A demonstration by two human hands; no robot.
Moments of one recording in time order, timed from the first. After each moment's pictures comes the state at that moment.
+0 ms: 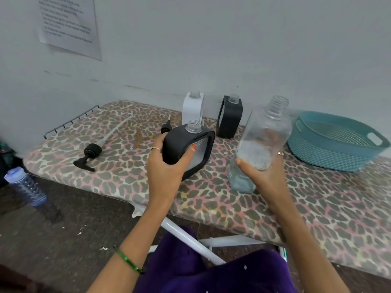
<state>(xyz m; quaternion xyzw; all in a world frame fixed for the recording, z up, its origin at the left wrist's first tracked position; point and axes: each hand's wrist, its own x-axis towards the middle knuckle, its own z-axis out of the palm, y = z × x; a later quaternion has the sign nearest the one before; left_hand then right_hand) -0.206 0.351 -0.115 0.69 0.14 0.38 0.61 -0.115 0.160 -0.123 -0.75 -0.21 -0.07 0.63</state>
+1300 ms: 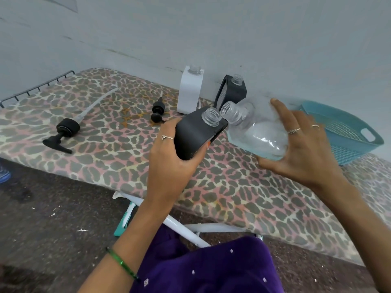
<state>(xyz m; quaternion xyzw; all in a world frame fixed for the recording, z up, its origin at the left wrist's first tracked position) -0.201 0.346 -0.128 0.78 0.07 0.43 0.45 -0.102 0.130 -0.061 -0.90 -0.35 -0.26 0.05</state>
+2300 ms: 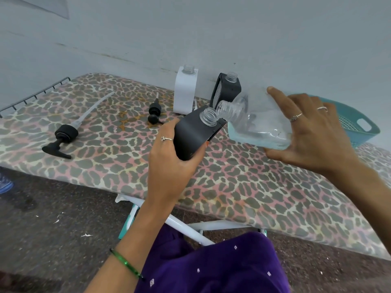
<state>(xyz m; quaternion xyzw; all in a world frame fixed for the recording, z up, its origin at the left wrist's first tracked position) -0.200 0.345 -0.130 0.79 0.06 0.43 0.43 -0.105 0.123 -0.037 -0.91 -0.33 -0.25 -0.03</state>
